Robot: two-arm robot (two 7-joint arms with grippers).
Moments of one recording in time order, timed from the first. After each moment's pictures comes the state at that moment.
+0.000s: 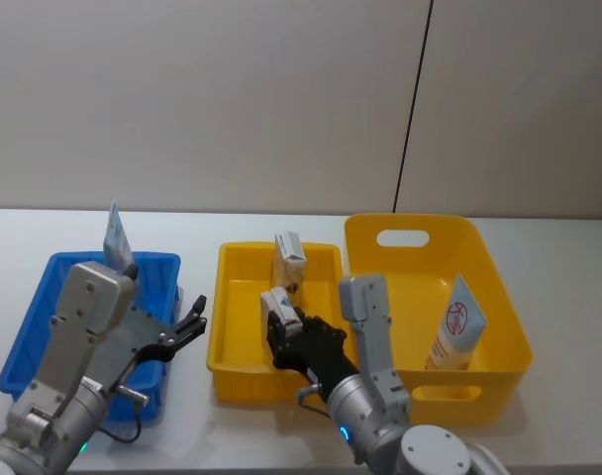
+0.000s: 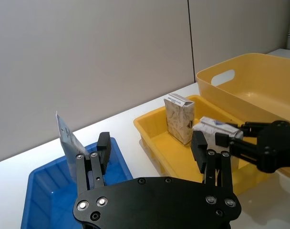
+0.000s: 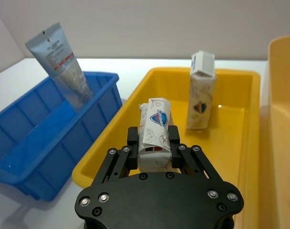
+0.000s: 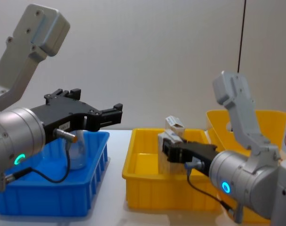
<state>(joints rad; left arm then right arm) -0.24 0.38 0.45 -1.63 -0.20 0.01 -0.01 0.36 -0.04 -0.31 -1.12 0.19 -0.01 0.15</state>
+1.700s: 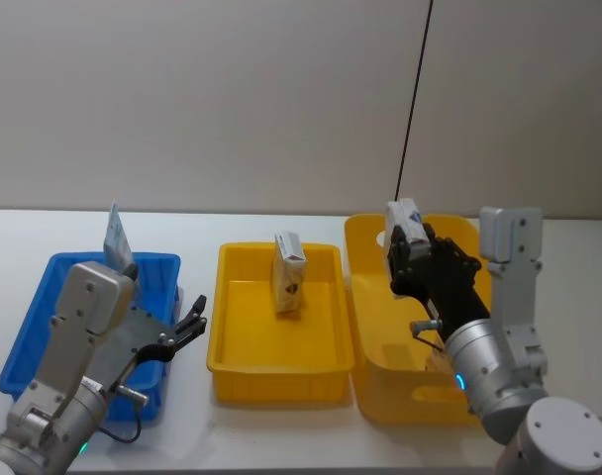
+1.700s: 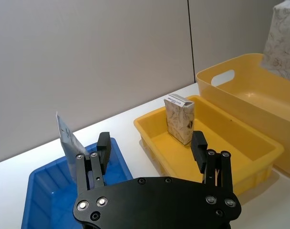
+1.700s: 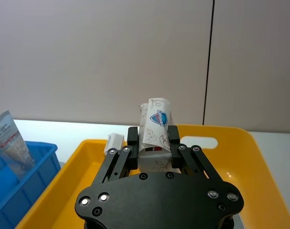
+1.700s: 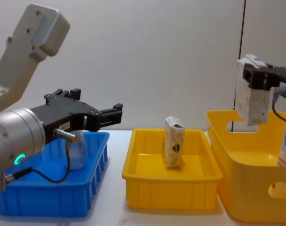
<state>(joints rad) -0.24 0.38 0.45 -1.63 -0.20 0.01 -0.01 0.18 0.04 -0.16 -1.62 0.10 0.11 0.04</state>
